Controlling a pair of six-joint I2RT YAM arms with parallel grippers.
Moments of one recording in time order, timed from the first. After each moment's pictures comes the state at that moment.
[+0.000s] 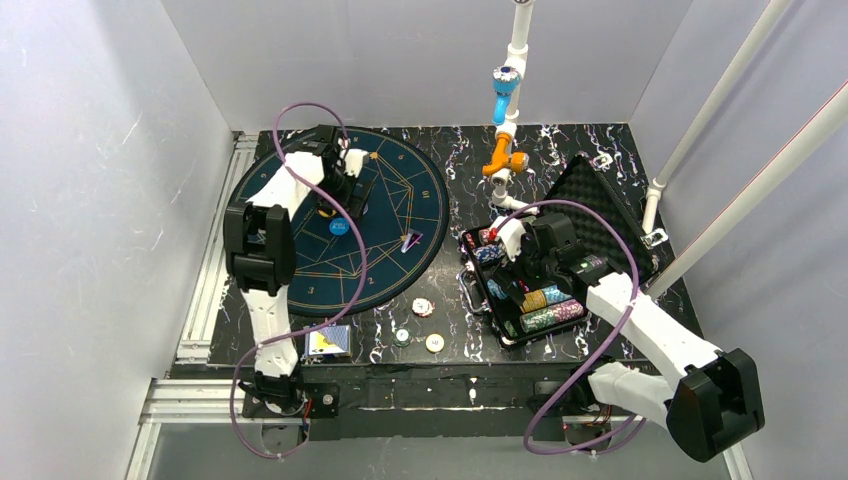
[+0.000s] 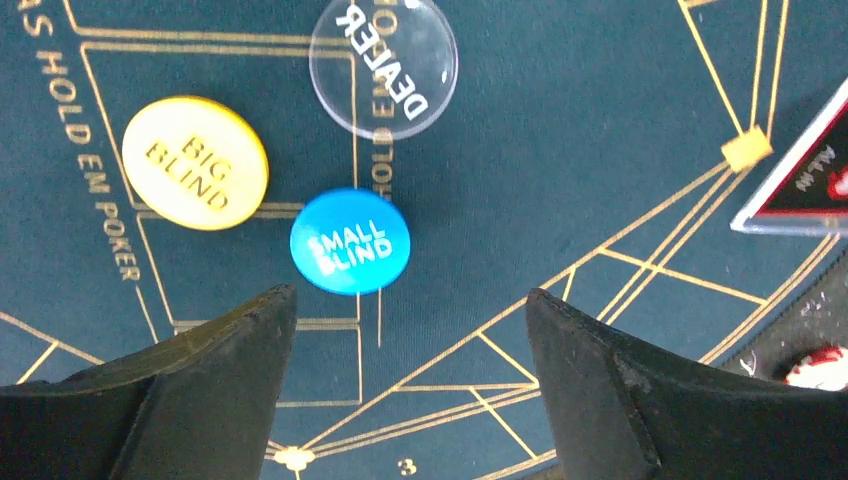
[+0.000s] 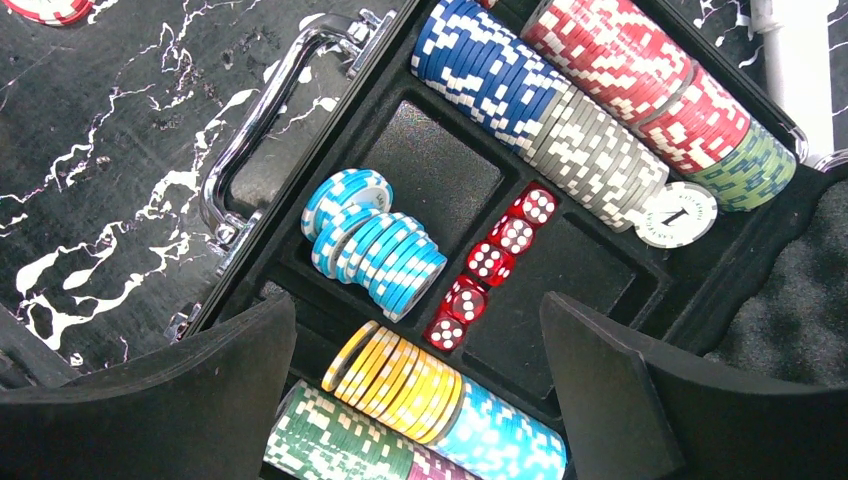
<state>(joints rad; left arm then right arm) -0.18 2.03 1.71 -0.95 0.14 0.22 0.49 1.06 0.72 -0.50 -0.20 -0.45</state>
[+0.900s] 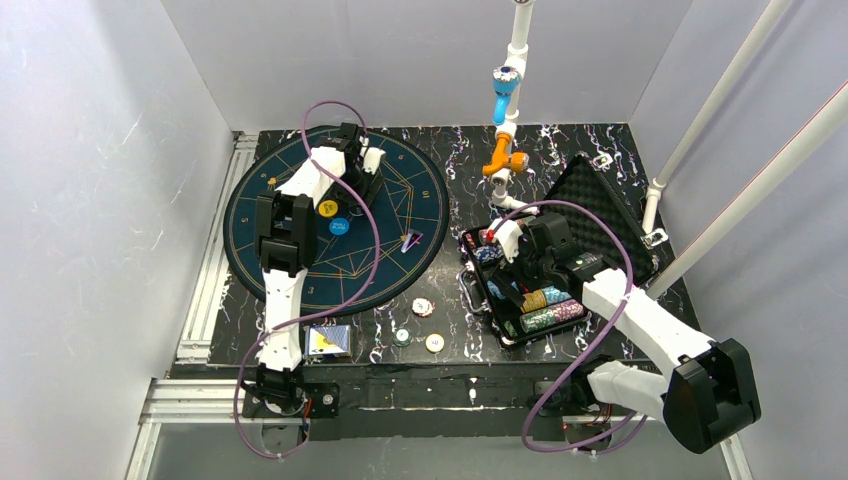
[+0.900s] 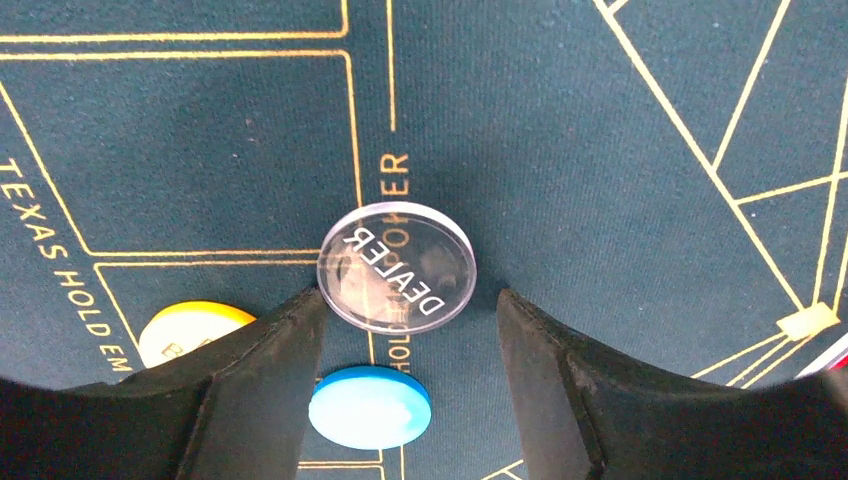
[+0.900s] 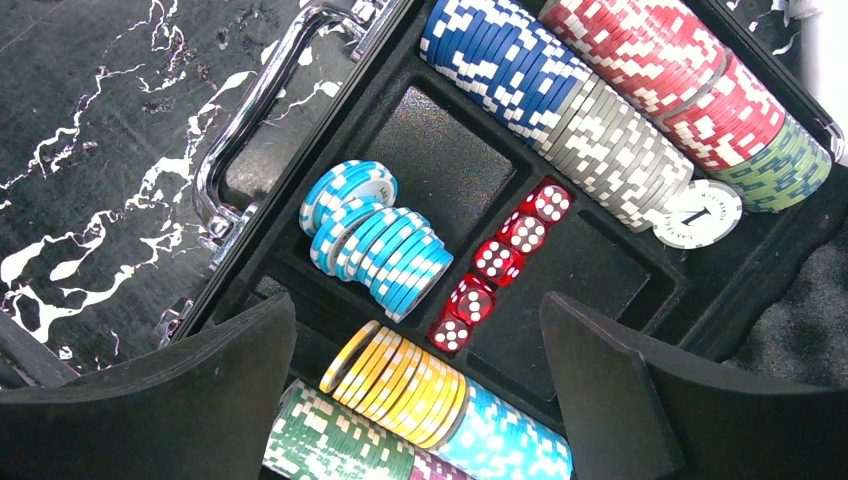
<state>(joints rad) -0.23 2.33 1.99 -0.96 0.07 0.24 0.49 1.11 0.72 -0.51 -0.20 -0.47</state>
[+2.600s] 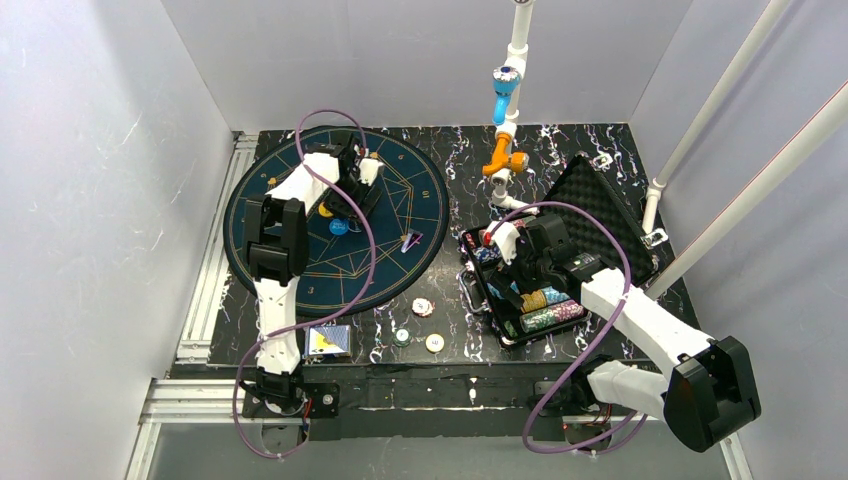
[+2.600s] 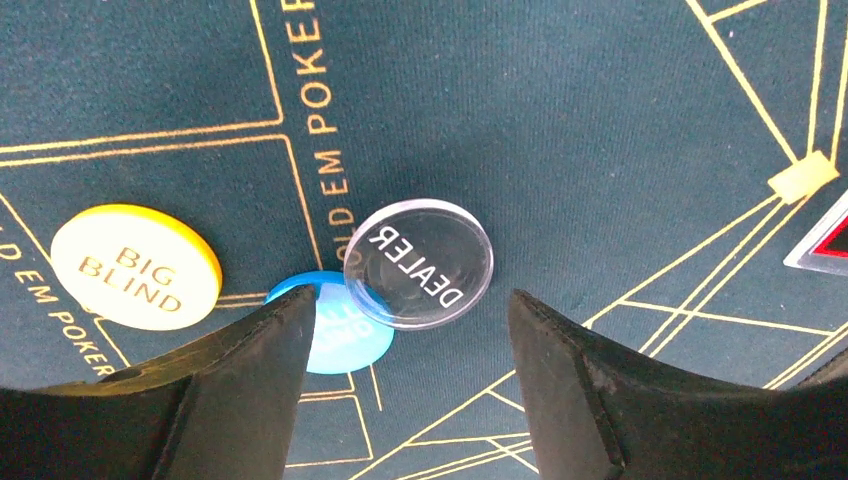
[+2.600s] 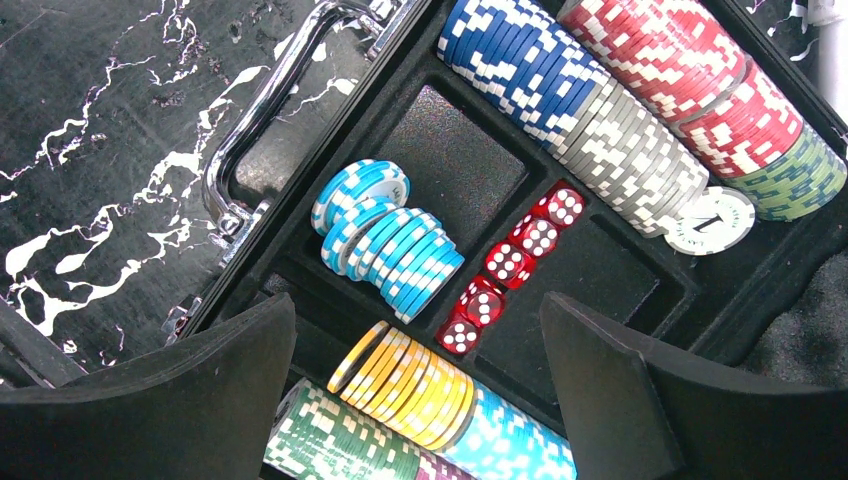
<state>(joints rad) -0.23 2.19 1.81 -0.98 0.12 0.31 0.51 1.11 0.72 -0.51 -0.19 -0.48</state>
